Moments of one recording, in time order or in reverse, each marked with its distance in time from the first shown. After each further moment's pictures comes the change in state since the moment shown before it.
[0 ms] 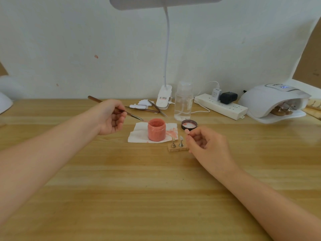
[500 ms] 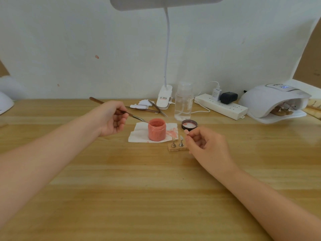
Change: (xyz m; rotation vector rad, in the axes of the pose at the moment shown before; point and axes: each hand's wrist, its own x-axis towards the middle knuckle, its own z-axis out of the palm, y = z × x) left_hand -0.005 -0.003 0.002 0.008 -0.026 0.013; right_hand -0.001 0.000 0.000 -0.015 -0.014 -0.002
